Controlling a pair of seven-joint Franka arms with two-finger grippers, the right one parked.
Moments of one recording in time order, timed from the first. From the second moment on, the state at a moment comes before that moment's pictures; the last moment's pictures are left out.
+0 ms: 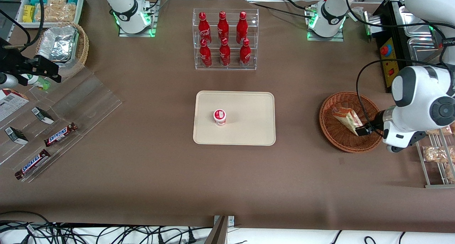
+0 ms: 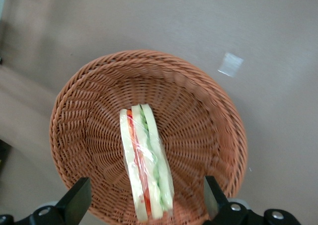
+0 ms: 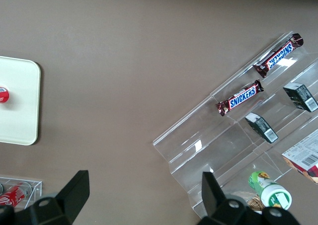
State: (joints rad) arm -0.02 0.43 0.06 -1.71 0.04 1.96 -0.56
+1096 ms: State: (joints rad) arm -0.05 0.40 0.06 -2.00 0.08 2.22 -0.76
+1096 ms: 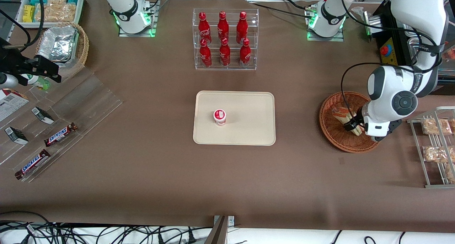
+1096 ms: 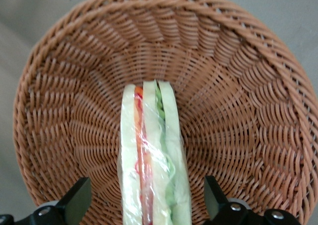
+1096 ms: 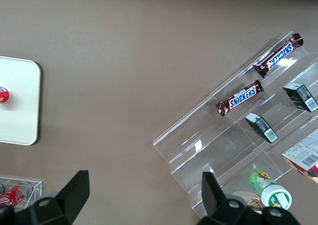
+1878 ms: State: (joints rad) arm -0.07 0.40 0.06 -2.02 0.14 2.22 -0.86
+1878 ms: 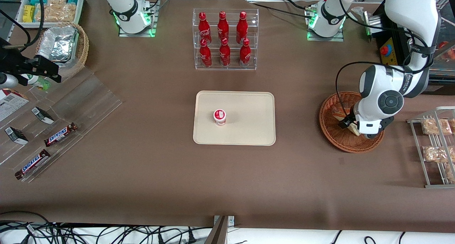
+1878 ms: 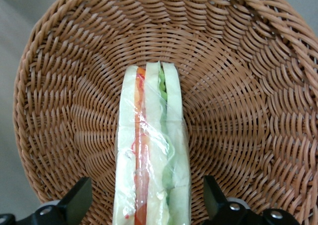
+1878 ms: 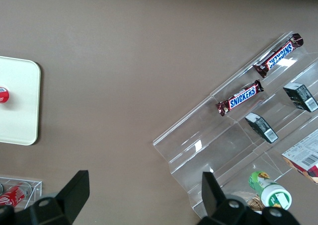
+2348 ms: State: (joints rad) arm -0.07 0.38 0.05 -2.02 0.14 2.20 -0.88
